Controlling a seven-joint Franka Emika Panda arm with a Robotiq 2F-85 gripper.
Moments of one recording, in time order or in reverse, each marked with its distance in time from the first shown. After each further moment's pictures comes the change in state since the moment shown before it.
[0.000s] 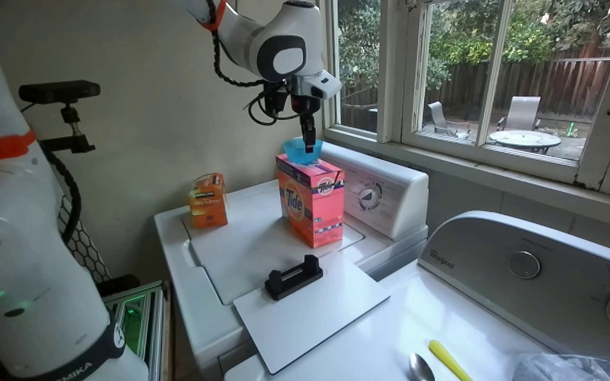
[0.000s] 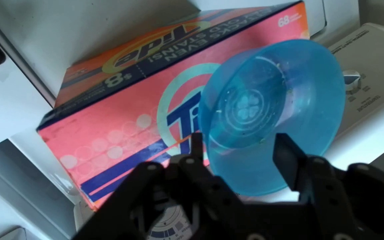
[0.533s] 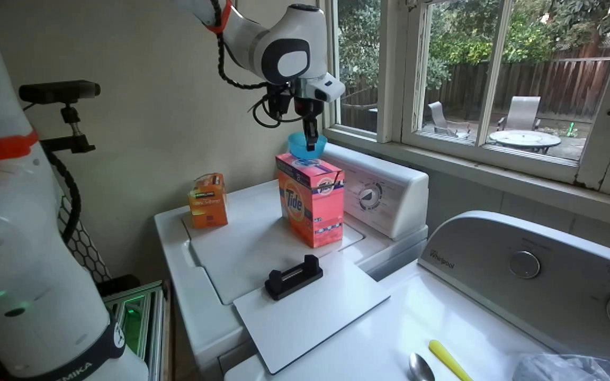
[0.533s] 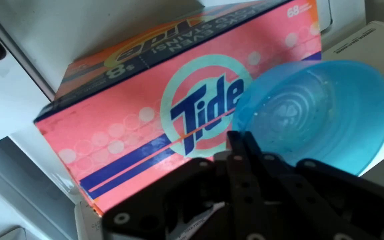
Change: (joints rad) arm 0.005 0.024 -0.015 0.014 -0.005 -0.002 -0.011
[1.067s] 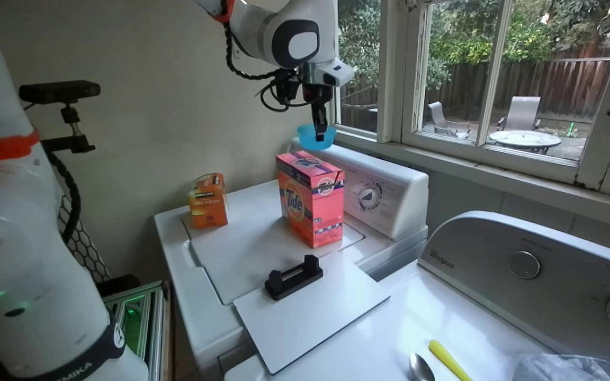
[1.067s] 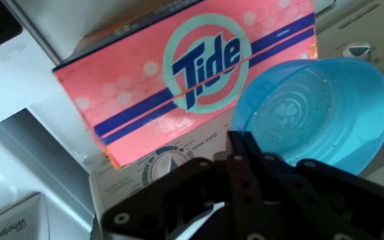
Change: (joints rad) arm -0.002 0.006 -0.039 0.100 -0.093 -0.094 0.072
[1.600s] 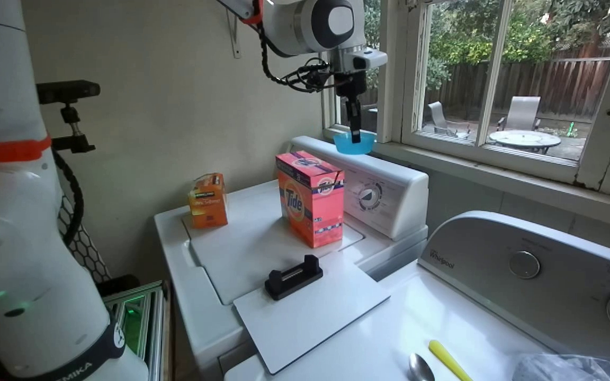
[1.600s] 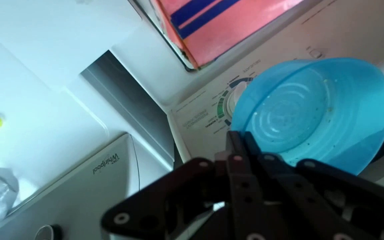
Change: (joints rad) arm -0.004 0.122 -0.087 0.212 -0.314 -0.182 0.263
